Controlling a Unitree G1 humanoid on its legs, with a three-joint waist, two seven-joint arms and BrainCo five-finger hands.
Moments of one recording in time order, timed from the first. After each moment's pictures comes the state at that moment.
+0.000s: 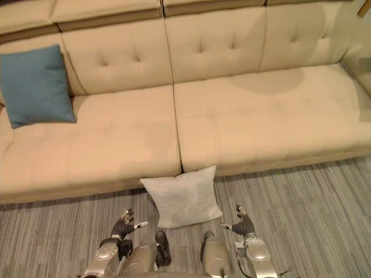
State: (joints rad) left arm 0.01 0.11 -0.03 0.85 -0.14 -0.18 0.05; right arm 0.08 -0.19 0.02 0.68 0.00 -0.15 -0.03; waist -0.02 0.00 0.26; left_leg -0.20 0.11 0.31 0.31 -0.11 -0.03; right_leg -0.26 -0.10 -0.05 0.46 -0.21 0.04
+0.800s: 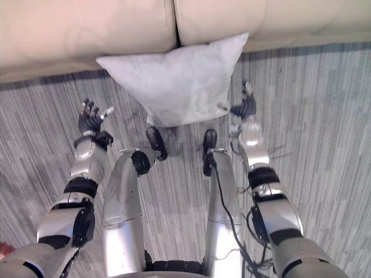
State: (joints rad) left arm -0.77 0.27 0.20 0.82 -0.45 -0.22 0.18; right arm -0.89 -0.32 0.05 0.77 0.13 -0.15 -0.25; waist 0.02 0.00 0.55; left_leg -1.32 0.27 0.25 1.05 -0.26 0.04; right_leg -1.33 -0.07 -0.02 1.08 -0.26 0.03
